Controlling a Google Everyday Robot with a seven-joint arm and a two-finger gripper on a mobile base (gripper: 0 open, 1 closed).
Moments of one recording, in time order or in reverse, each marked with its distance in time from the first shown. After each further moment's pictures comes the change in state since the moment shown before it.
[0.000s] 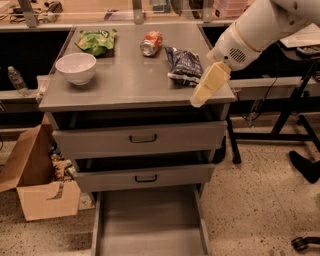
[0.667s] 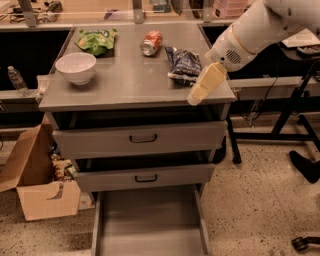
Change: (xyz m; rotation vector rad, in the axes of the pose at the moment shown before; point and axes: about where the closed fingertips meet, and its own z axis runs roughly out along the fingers) arm -0.001 -0.013 0.011 0.018 -0.024 0.013
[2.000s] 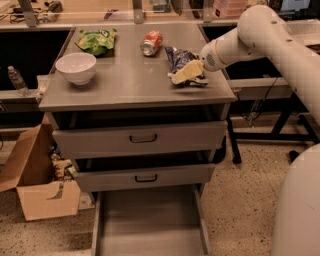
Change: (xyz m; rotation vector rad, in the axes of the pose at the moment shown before) arm -0.005 -0.139 0.092 0.193 -0.219 0.297
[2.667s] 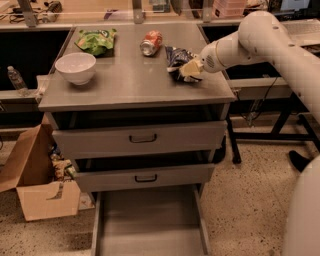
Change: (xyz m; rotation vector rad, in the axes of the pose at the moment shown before) arm -0.004 0.000 0.002 0.021 -0.060 0.014
